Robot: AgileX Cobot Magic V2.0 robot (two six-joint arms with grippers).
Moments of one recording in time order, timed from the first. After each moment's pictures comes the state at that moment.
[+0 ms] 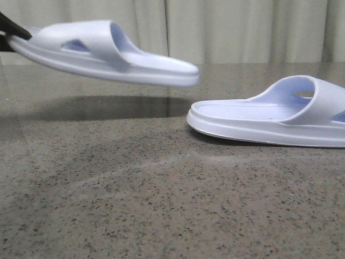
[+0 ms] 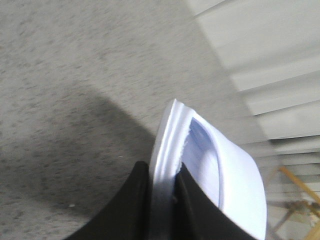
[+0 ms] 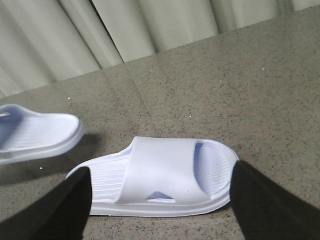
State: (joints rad) left arm -0.15 1.21 -0.71 -1.59 0.44 0.63; right arm 0.08 0.24 -0.46 0.26 0.53 0.08
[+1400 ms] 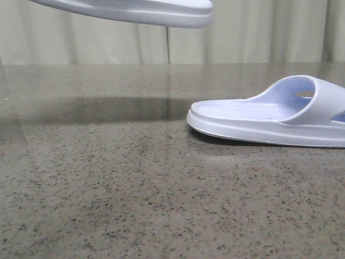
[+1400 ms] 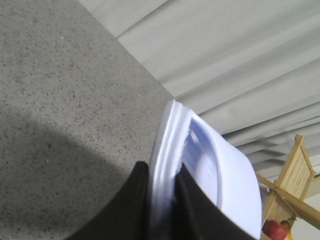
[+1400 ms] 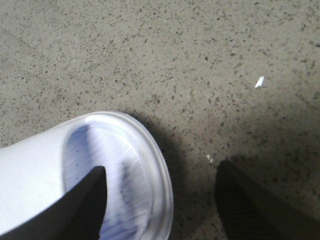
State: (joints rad) left arm -0.15 1.01 -0.70 -1.57 0.49 0.63; right arm 0.02 1.01 -0.46 0.17 0.22 0.38
